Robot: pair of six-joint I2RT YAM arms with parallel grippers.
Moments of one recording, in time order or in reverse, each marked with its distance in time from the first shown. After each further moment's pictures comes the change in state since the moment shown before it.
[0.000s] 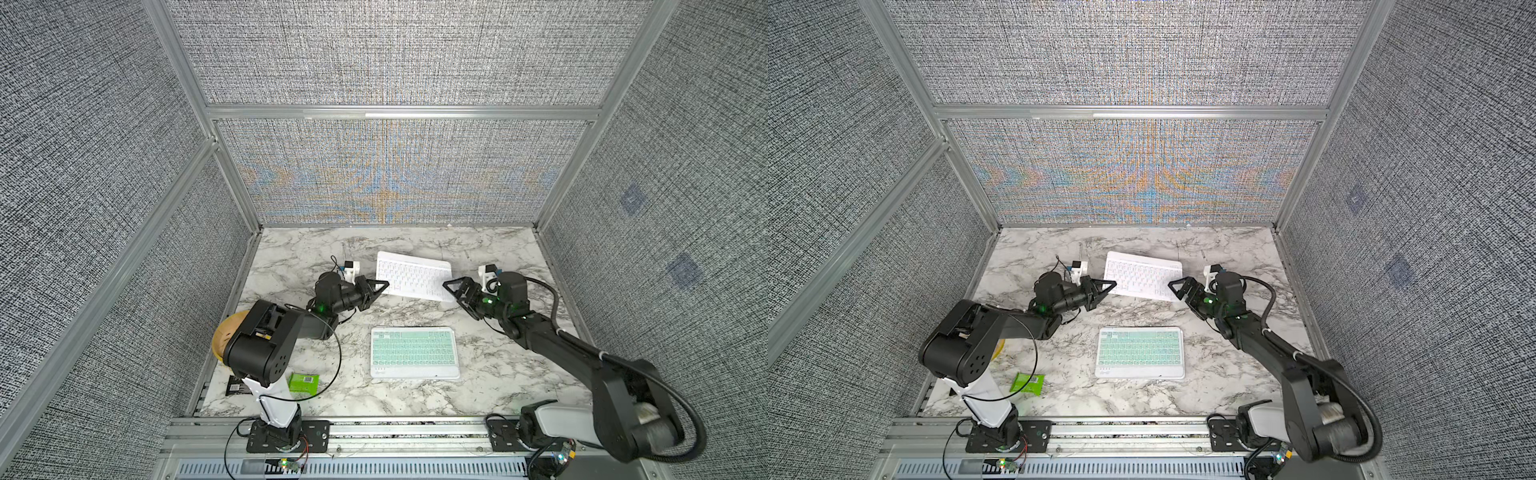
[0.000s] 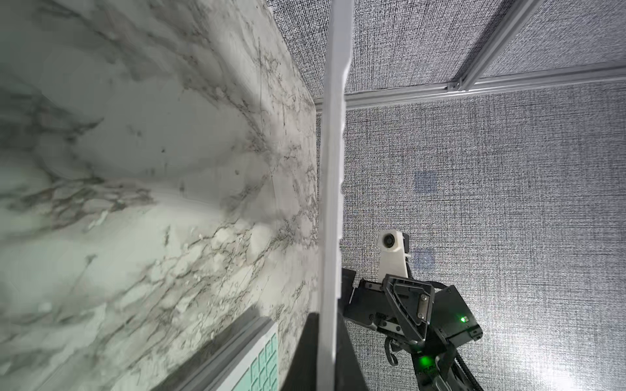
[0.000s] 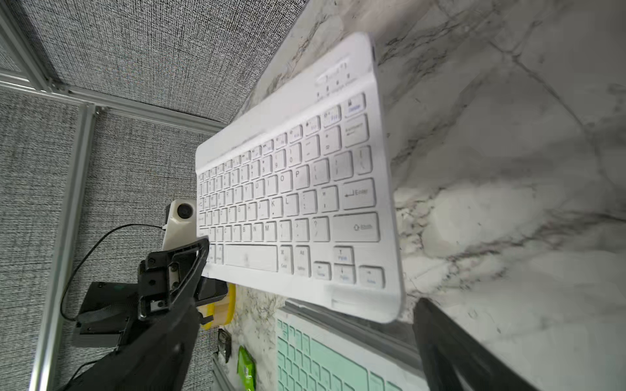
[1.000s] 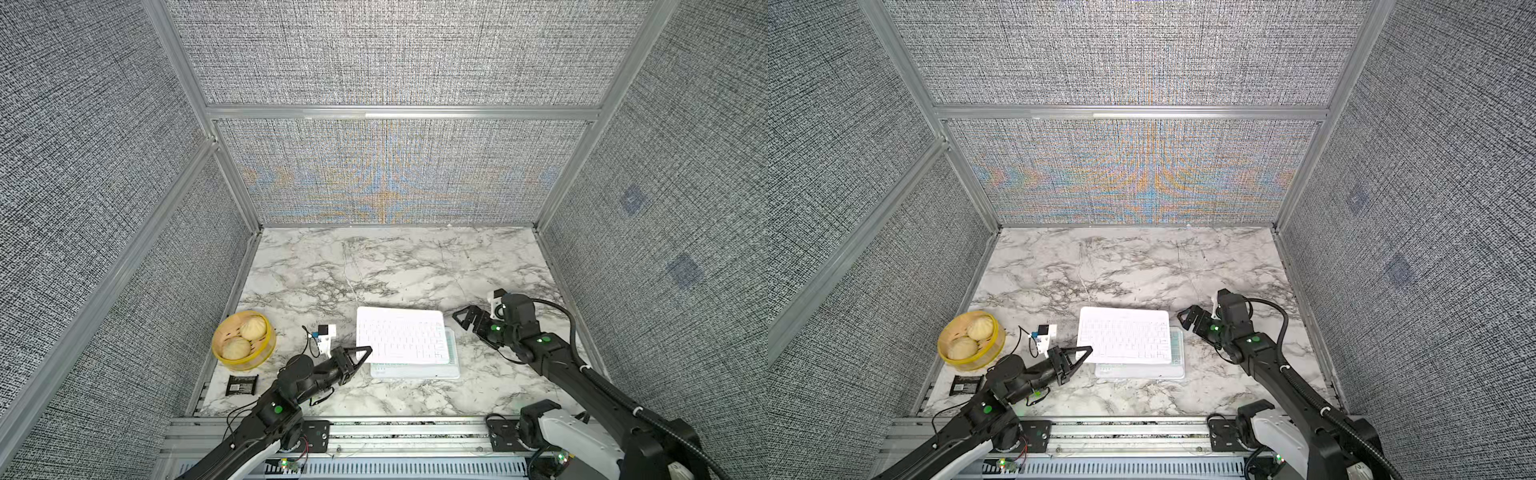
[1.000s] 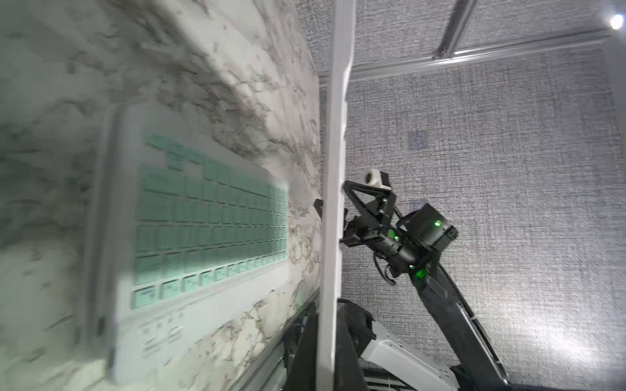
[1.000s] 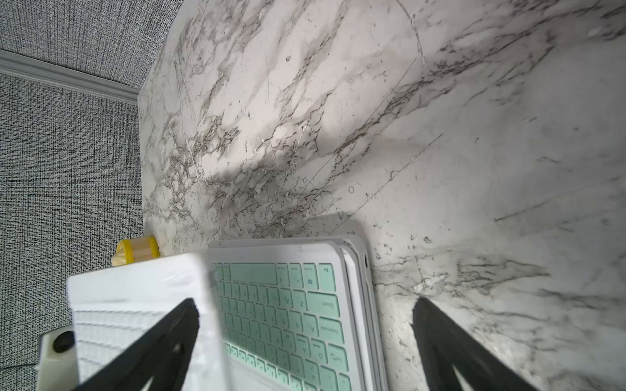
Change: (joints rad) left arm -0.352 -1.454 -0.592 -0.880 -0.445 -0.040; right arm 0.061 -0.239 -0.098 -0.366 0.149 -0.093
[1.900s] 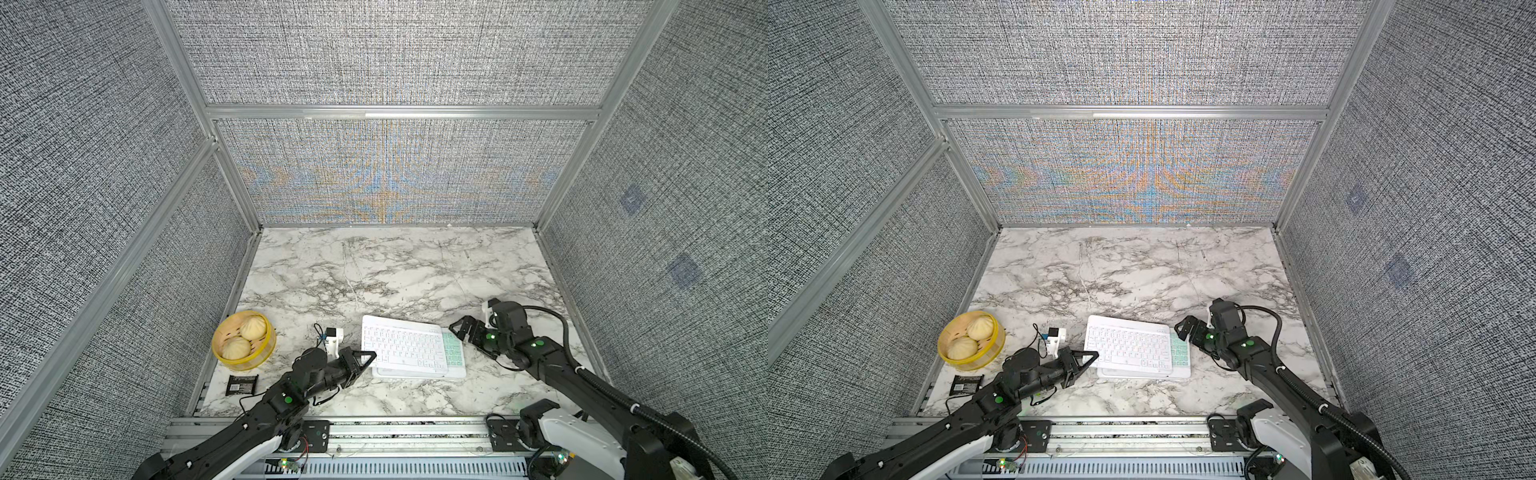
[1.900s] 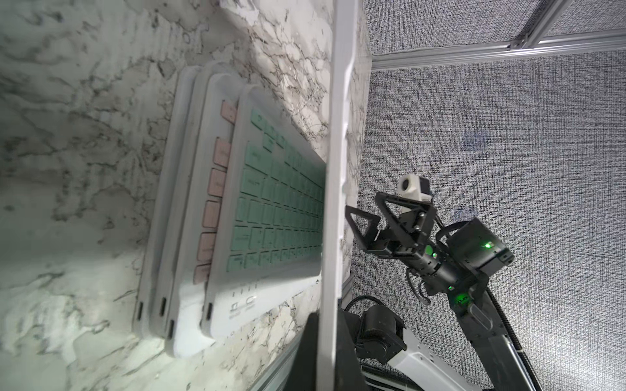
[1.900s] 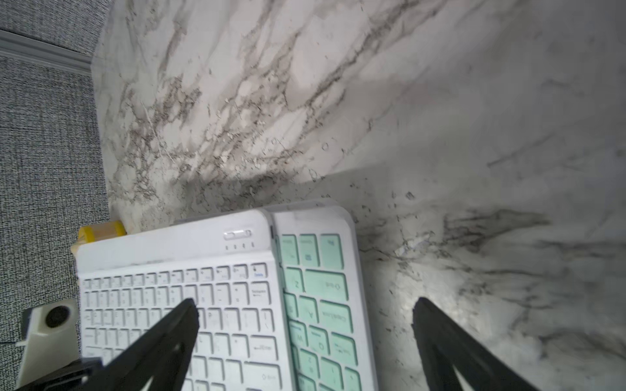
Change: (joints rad) left arm -0.021 0.285 0.046 0.109 0.021 -0.016; right arm 0.077 -0.005 -0.065 -0.041 0.052 0.032
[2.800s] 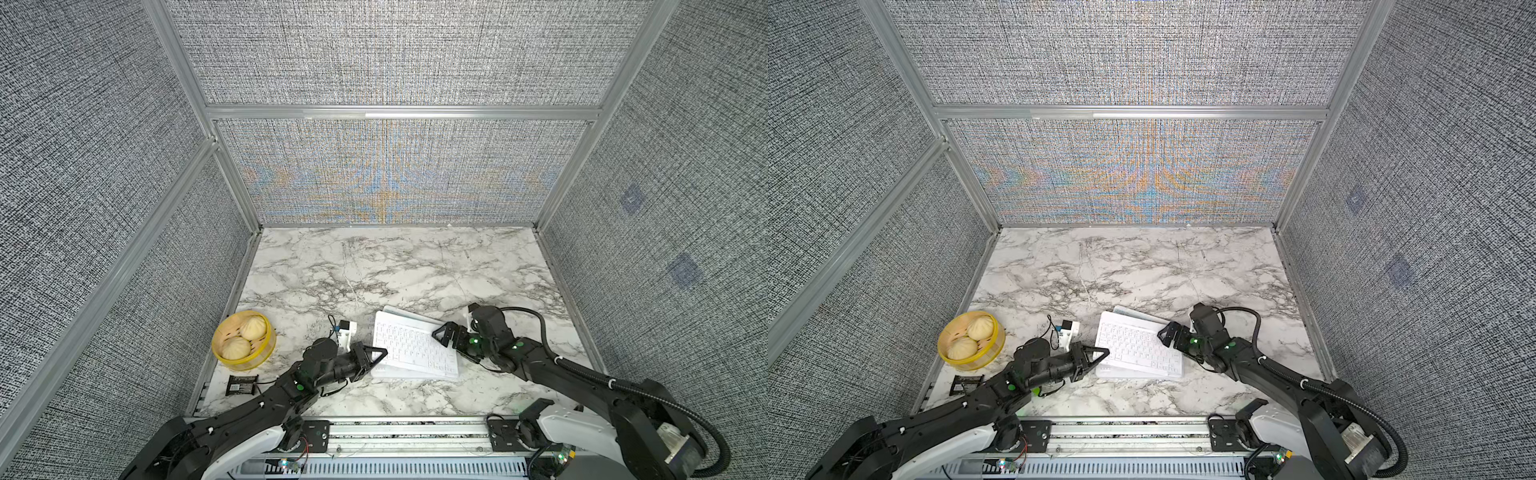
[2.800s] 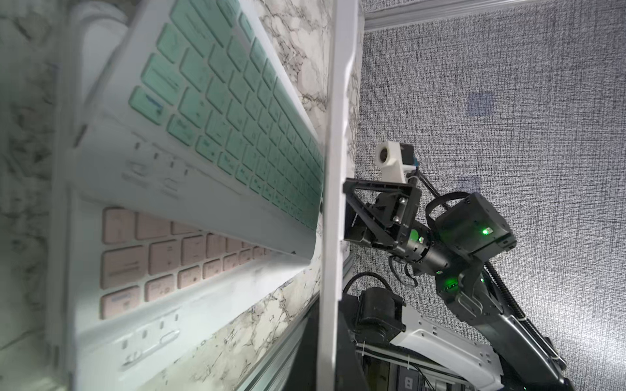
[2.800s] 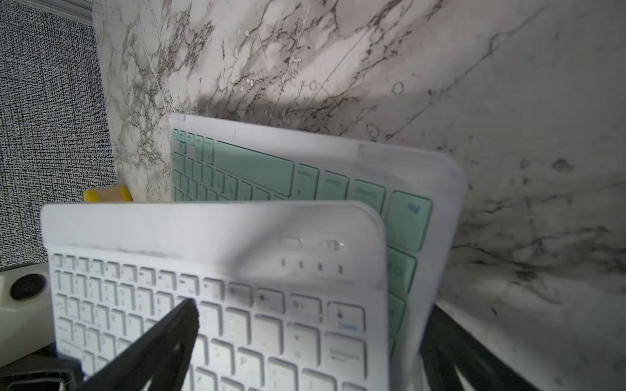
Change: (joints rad) left arm -0.025 0.296 0.073 0.201 0.087 0.056; right arm 0.167 0.143 -0.001 0.189 0.003 0.084
